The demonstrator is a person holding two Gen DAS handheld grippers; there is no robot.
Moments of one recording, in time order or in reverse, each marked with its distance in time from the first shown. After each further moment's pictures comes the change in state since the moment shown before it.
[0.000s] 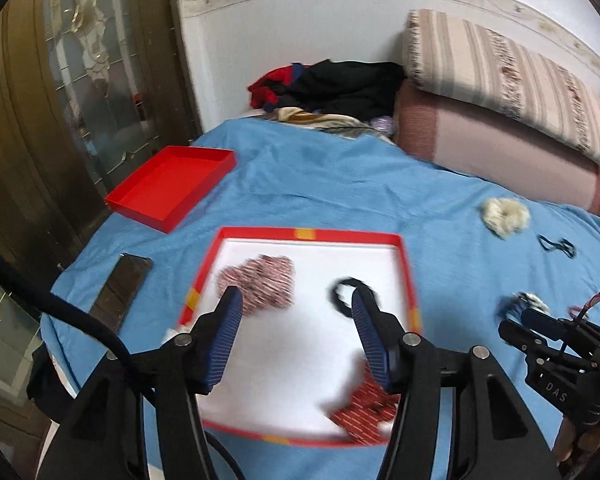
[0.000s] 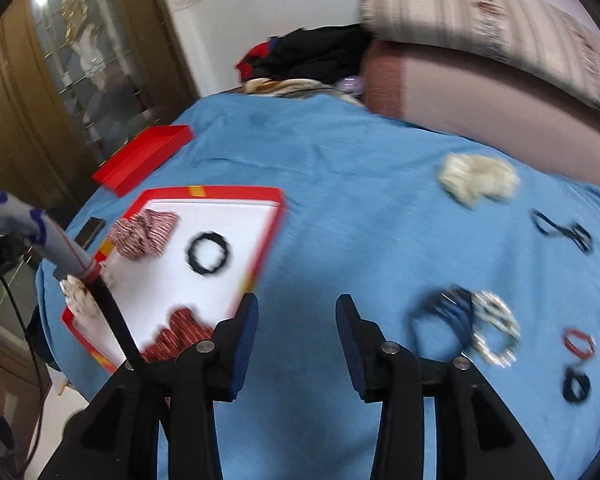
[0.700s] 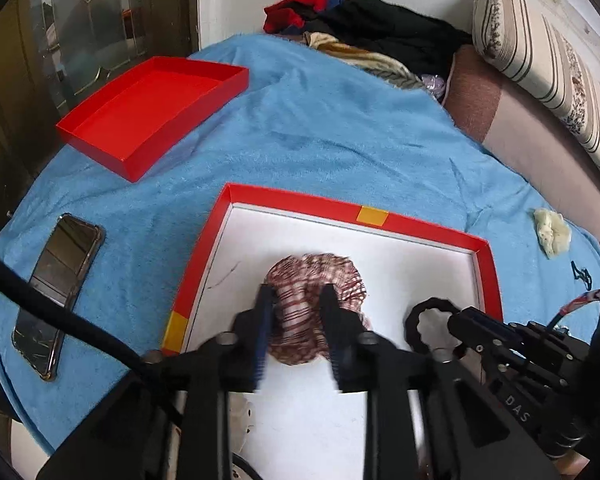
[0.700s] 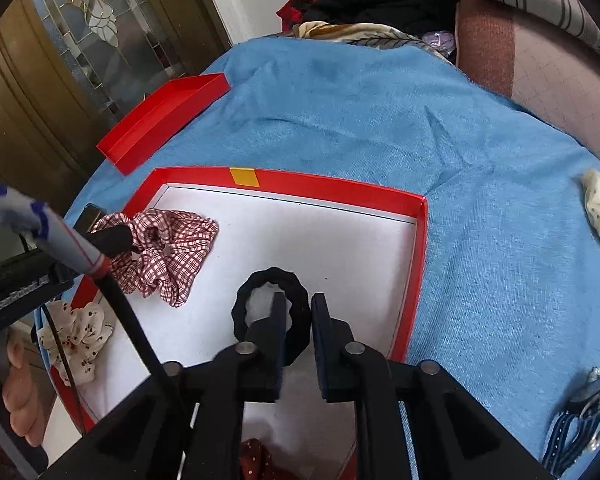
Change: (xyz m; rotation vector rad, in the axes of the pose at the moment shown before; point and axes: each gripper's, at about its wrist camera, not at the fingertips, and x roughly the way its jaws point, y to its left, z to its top) left arm 0.157 0.089 0.018 -0.153 0.211 -0.102; right arm 0.152 0.102 0.061 -0.099 0.155 0.131
